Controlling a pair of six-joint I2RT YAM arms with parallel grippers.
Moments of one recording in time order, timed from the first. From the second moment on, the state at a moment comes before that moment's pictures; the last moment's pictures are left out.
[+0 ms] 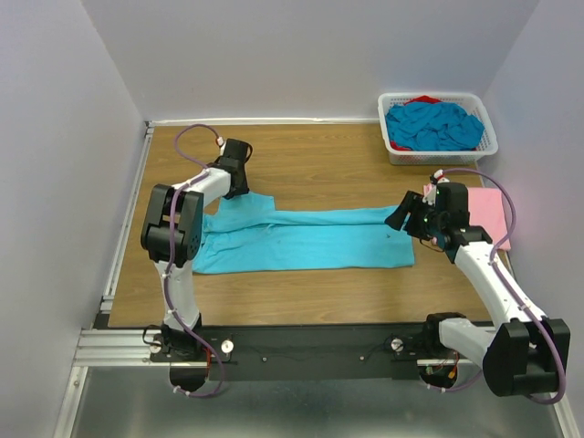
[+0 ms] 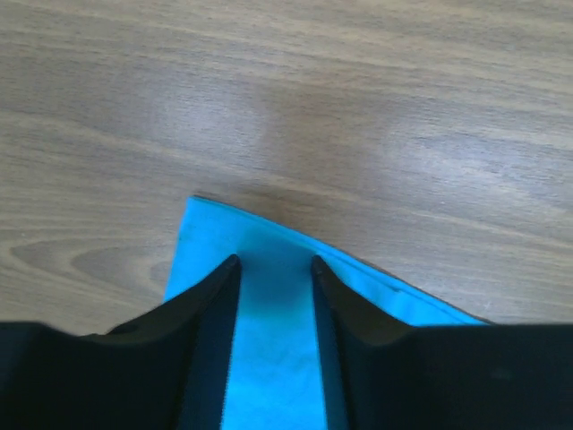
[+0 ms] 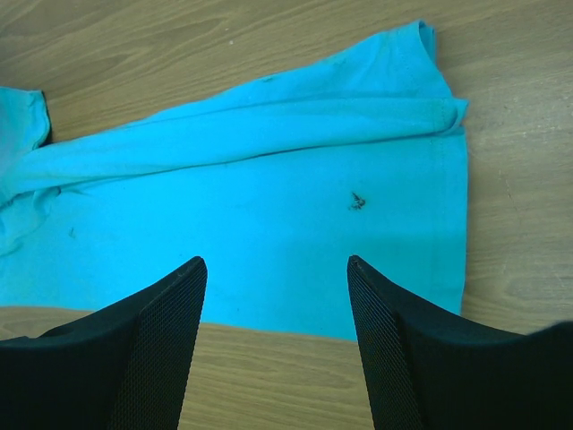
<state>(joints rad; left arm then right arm) -0.24 2.01 1.36 -0.31 -0.25 -0.36 0.06 1.07 0.70 -0.36 -0.22 0.42</state>
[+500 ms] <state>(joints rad) -0.26 1.95 1.32 -0.34 -0.26 -0.38 0.06 1.00 0.69 -0.36 -0.23 0.42</state>
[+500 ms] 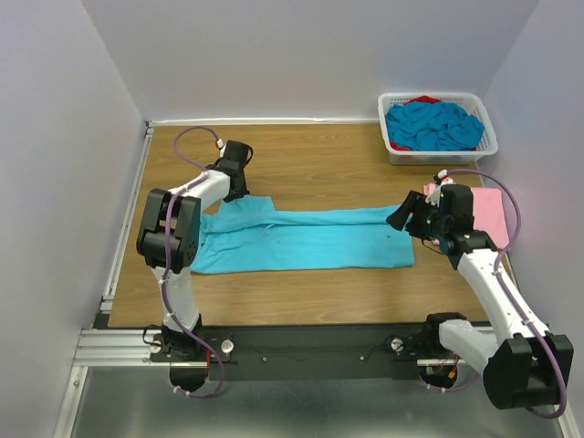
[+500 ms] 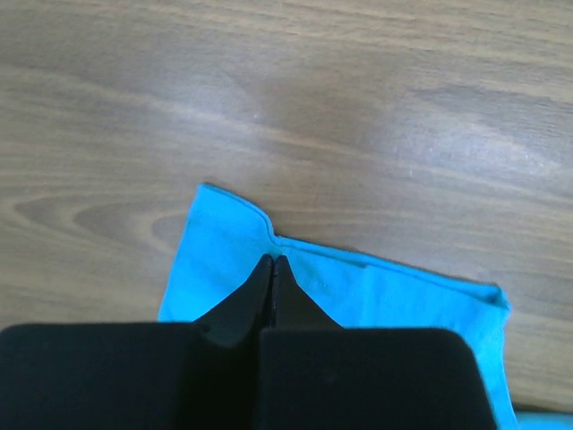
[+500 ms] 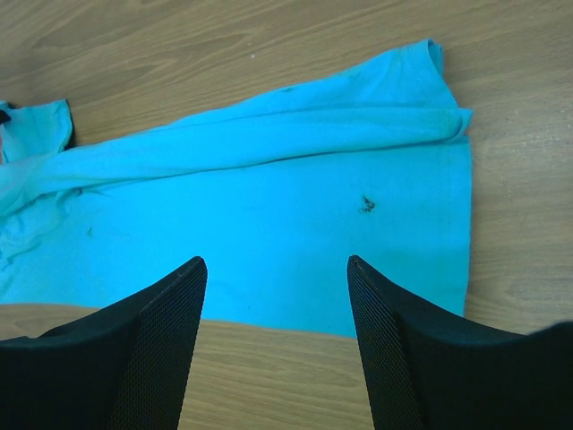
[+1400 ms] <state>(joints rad) -0.33 1.11 0.70 -0.50 0.08 -0.53 0.06 0.92 0.67 -0.39 -0.29 0.42</state>
